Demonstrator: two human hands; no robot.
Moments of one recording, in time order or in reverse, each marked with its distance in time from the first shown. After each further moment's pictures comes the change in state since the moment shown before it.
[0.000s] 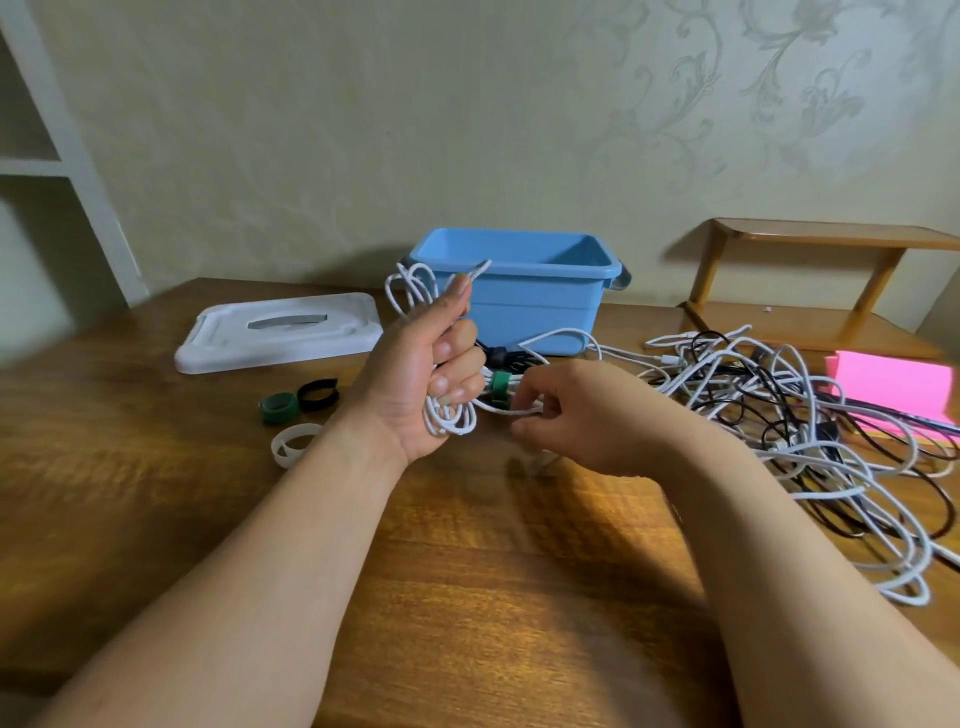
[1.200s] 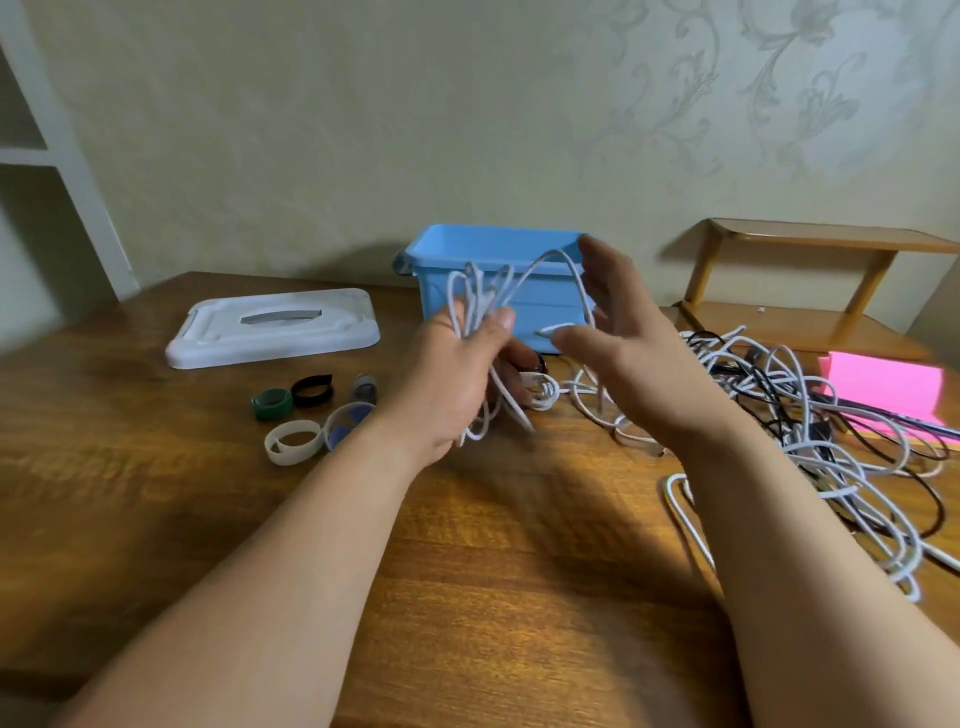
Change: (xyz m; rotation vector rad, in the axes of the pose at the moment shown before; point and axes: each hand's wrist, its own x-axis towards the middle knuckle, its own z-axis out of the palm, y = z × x) left_hand -0.004 -0.017 0.021 0.657 0.104 0.164; right_hand 0.005 0.019 -0.012 0.726 0.380 -0.045
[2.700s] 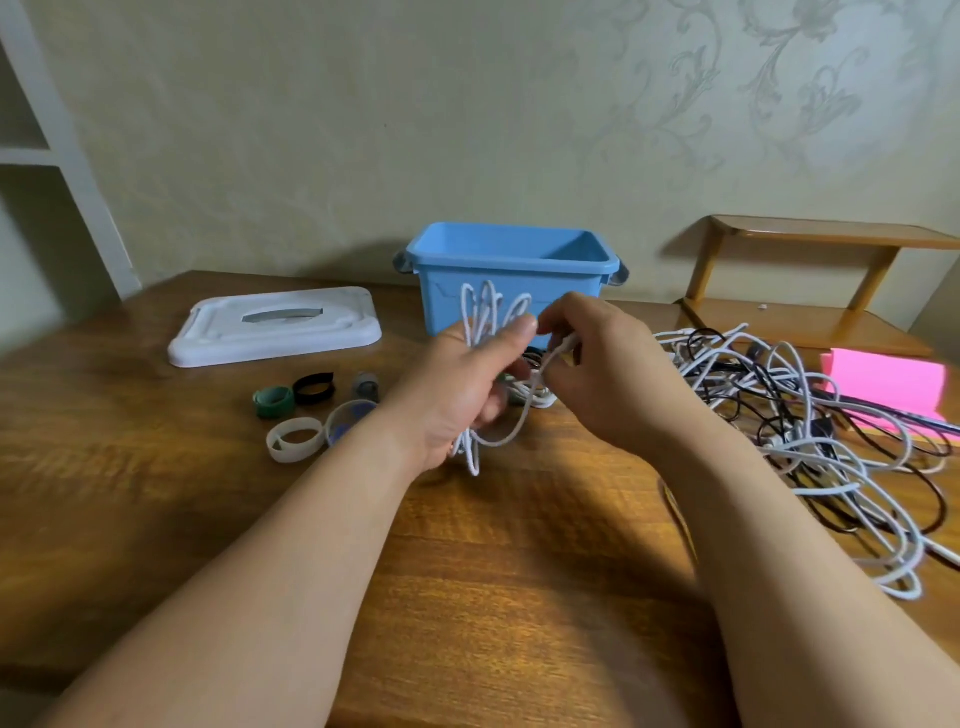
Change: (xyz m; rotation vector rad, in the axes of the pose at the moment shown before) left_hand -0.001 -0.004 -0.001 -0.057 -0.080 -0.163; right_hand -0.007 -0.008 0.015 -0.546 0.026 -0.057
